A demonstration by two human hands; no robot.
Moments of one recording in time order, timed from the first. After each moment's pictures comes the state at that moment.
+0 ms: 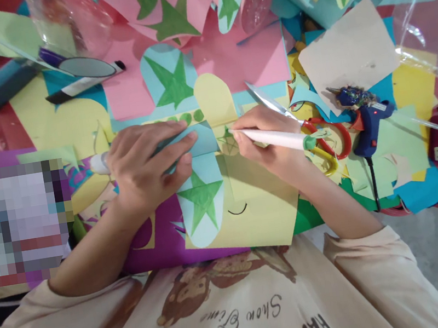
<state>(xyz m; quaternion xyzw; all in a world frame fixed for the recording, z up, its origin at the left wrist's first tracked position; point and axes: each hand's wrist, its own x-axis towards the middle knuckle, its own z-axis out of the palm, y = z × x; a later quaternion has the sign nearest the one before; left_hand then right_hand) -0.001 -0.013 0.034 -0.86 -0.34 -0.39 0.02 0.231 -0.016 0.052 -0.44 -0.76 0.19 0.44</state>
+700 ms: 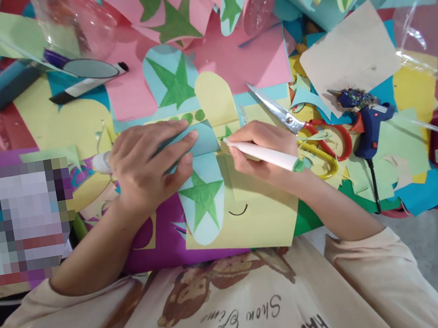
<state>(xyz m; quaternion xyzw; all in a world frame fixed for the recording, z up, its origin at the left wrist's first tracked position) -0.005 -0.013 0.034 -0.86 -0.36 -0.35 -0.01 0.223 -0.027 0.054 -0.43 -0.78 0.15 0.43</state>
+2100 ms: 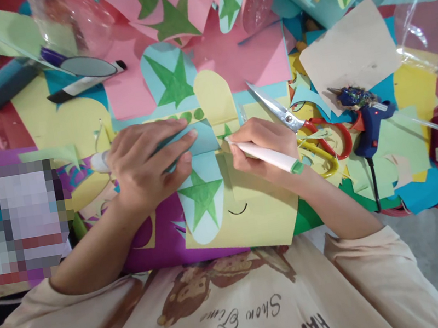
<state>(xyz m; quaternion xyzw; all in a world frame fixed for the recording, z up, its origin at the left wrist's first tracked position) 0.001 -0.010 0.038 -0.85 -0.35 -0.38 0.08 0.224 -0.021 0.049 -0.40 -0.78 0.14 0.46</state>
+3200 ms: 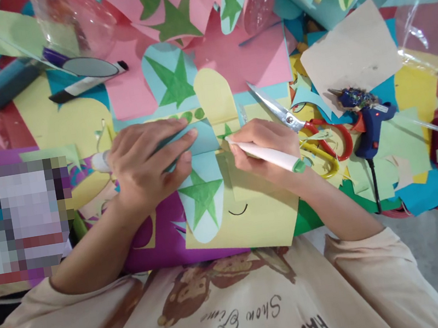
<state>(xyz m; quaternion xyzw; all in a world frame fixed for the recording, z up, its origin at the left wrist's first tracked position) -0.005 -0.015 0.033 -0.87 -0.40 -0.30 0.00 0.224 -0.022 0.049 -0.39 -0.78 0.14 0.46</state>
